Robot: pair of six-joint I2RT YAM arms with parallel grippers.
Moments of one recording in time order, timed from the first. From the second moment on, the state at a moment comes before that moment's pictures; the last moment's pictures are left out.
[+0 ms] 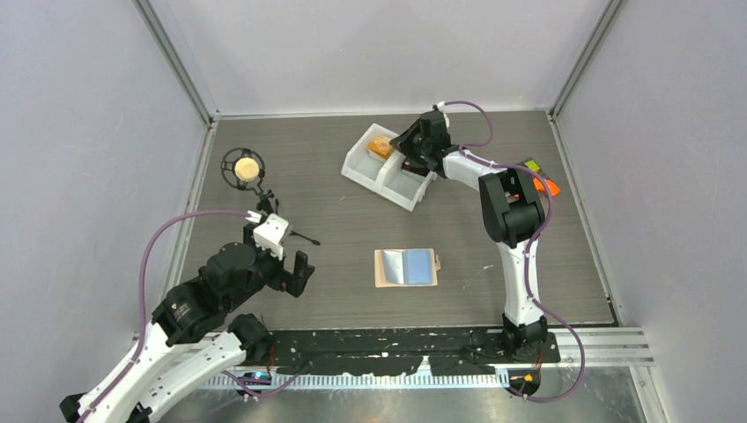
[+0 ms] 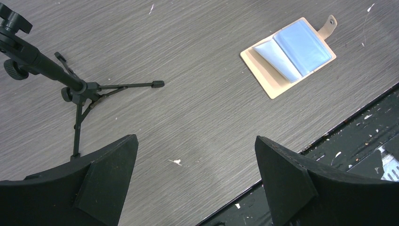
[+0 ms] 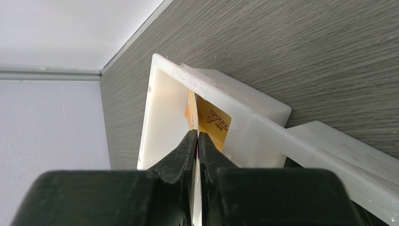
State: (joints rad) left arm -0.79 0.44 0.78 -0.83 -0.19 -0.16; right arm 0.36 2.23 1.61 0.16 -0.11 0.98
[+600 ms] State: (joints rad) left arm -0.79 0.44 0.78 -0.83 -0.21 -0.16; right arm 0.36 2.23 1.66 0.11 -0.04 0.97
